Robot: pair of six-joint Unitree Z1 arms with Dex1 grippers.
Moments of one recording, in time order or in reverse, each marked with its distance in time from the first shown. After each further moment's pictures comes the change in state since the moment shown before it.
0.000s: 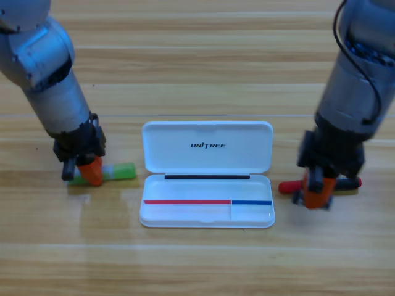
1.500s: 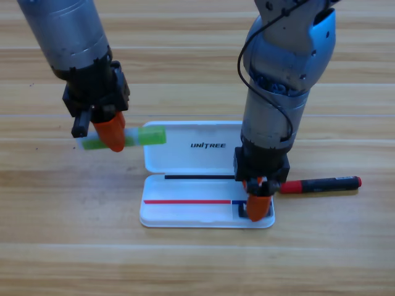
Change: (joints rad) arm 0 -0.183 -0.094 -0.418 0.494 -0.035 -0.117; arm 1 0.089 0.247 -0.247 0.002 -0.056 -0.174
